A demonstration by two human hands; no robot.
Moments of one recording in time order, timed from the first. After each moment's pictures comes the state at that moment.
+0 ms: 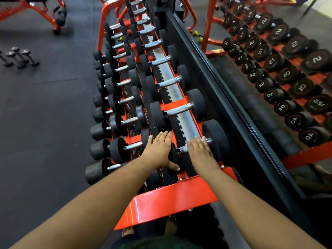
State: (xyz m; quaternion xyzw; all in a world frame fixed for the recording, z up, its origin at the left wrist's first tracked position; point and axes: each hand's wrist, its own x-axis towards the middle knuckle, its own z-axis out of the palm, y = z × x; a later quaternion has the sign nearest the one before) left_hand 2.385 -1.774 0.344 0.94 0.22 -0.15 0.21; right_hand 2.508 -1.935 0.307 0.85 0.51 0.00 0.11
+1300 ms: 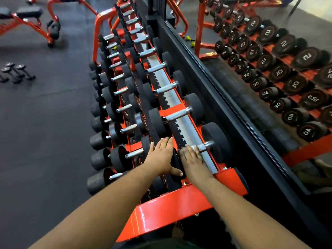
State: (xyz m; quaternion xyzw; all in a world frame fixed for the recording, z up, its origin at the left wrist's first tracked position) left_hand 2.386 -1.768 0.343 0.94 0.20 -0.15 0.21; right_hand 2.480 -1.919 0.281 0.86 0.51 0.02 0.08
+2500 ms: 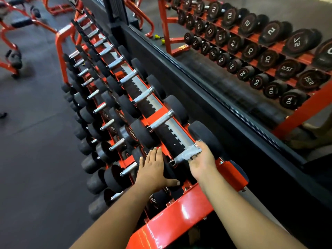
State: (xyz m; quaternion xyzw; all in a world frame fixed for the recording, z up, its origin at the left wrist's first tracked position) left_hand 2.386 -1.766 0.341 0.95 0.20 -0.16 0.18; right_hand 2.515 -1.901 0.309 0.42 -0.29 -0.28 -0.81
